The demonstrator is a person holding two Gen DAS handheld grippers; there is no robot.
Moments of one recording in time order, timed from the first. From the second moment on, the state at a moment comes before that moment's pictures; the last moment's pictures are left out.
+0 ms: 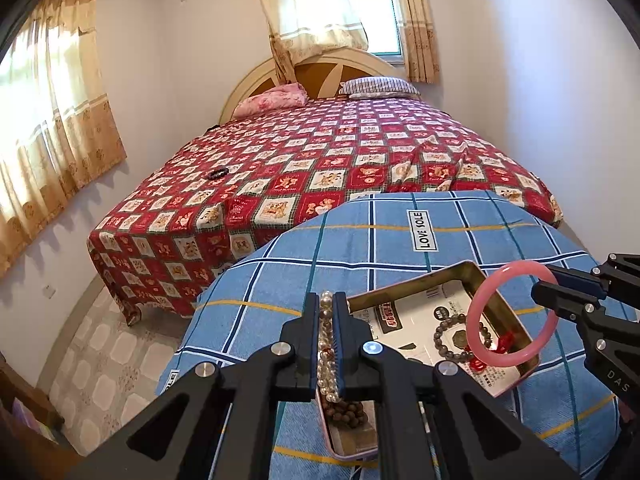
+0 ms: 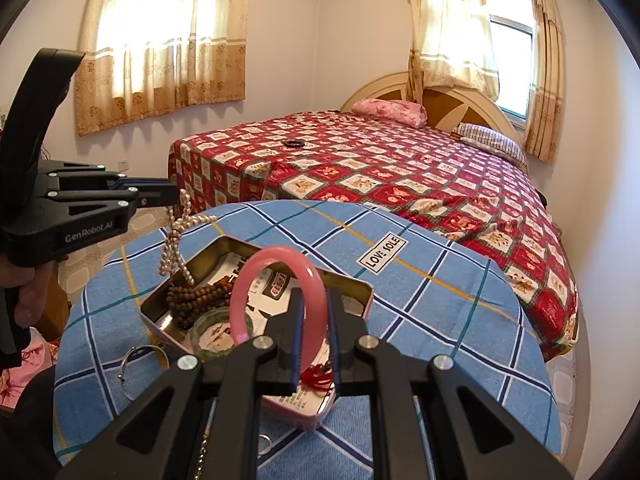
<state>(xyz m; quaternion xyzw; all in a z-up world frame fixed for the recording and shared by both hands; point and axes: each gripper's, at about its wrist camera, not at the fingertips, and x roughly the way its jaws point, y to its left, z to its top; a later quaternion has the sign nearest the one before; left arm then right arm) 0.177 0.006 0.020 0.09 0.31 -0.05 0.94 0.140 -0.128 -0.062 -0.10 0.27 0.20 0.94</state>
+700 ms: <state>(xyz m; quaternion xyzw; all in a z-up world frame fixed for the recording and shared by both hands) 0.204 0.000 -0.011 0.10 0.35 -0.04 0.93 0.178 -0.114 -0.085 -0.09 0.31 0.19 0.93</state>
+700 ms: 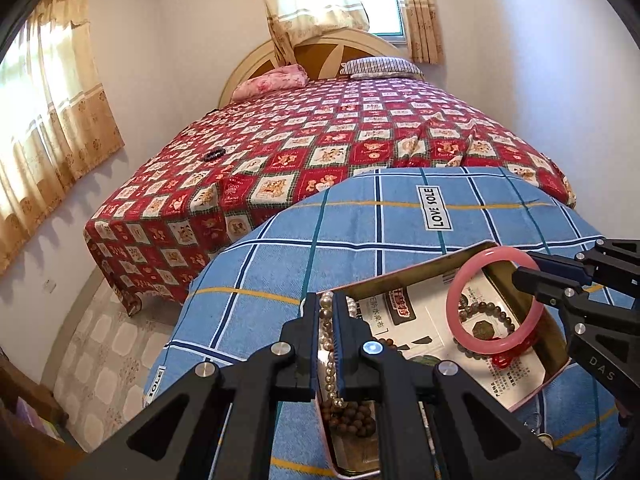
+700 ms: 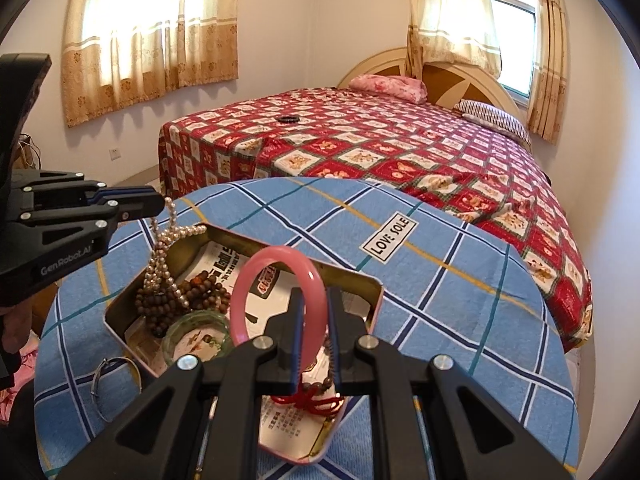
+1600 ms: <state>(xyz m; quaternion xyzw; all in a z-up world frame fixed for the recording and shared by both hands) 0.210 -0.008 -0.040 0.12 0.38 -0.03 0.92 0.192 -0.116 -0.106 -0.09 0.33 0.16 0.92</state>
